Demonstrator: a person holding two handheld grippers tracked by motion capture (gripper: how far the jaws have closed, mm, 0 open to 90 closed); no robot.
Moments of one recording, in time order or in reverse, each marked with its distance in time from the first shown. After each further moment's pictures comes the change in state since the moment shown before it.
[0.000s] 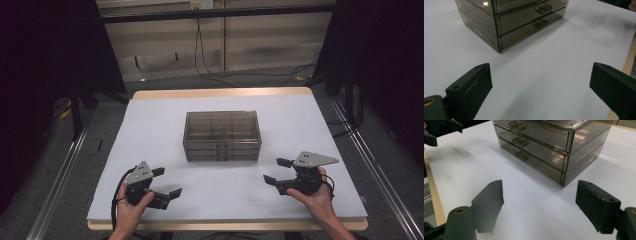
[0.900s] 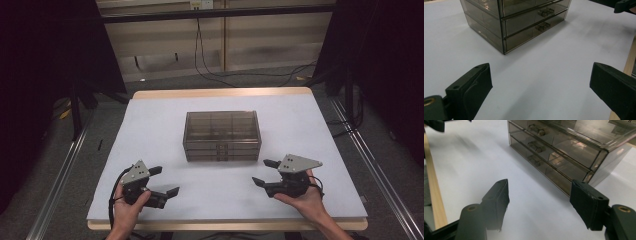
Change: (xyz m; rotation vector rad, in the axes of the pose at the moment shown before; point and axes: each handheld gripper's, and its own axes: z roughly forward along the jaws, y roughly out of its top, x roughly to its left) left arm 0.005 0.000 -0.006 -0.024 0.009 -0.007; right arm 0.029 0.014 0.017 0.022 0.002 -0.166
